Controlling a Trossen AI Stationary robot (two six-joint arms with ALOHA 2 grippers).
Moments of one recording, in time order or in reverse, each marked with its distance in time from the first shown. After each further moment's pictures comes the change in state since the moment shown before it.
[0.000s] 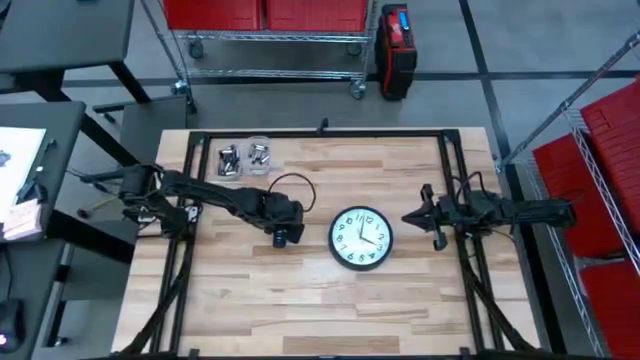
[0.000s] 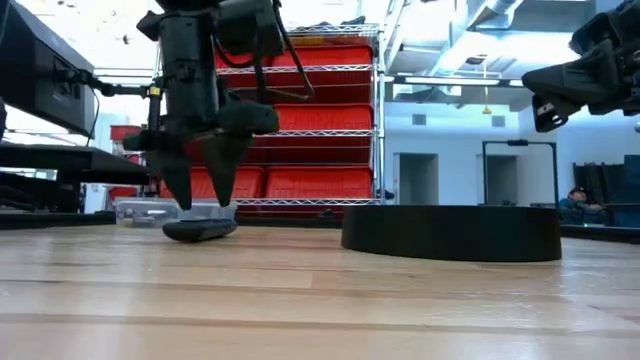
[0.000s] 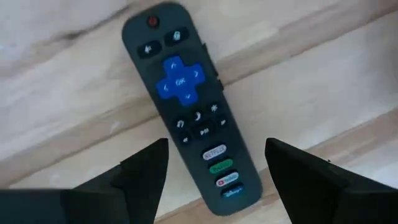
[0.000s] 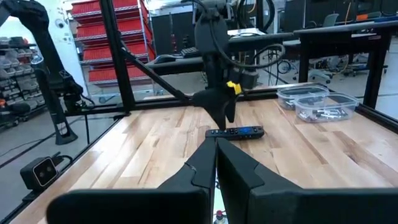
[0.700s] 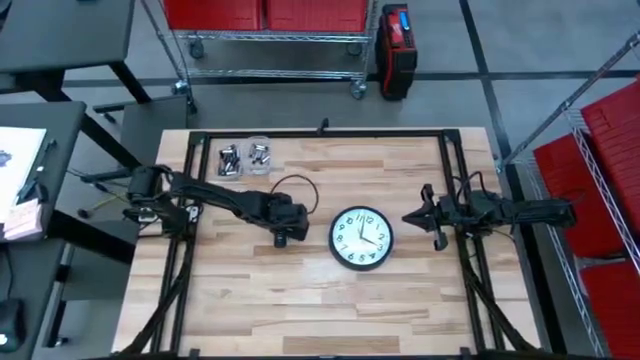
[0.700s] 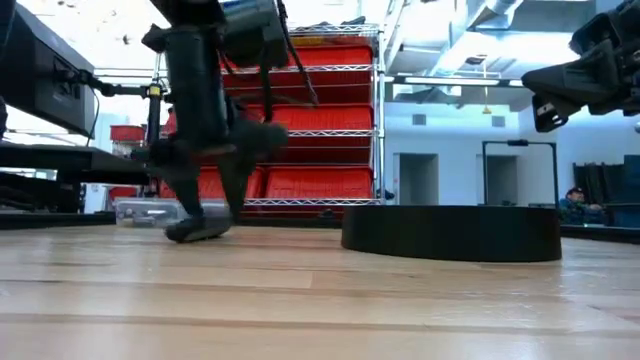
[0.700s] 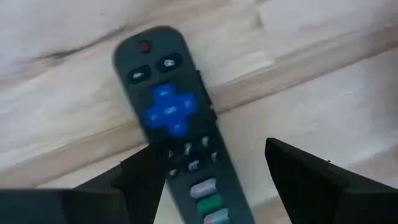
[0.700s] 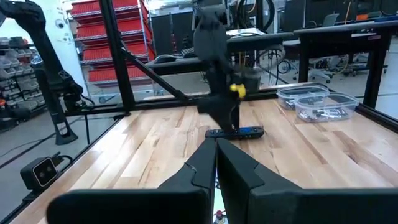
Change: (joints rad) left arm -0.008 0.092 -0.011 0.043 -0.043 -0.029; right arm 0.000 0.000 0.000 0.003 0.000 0.000
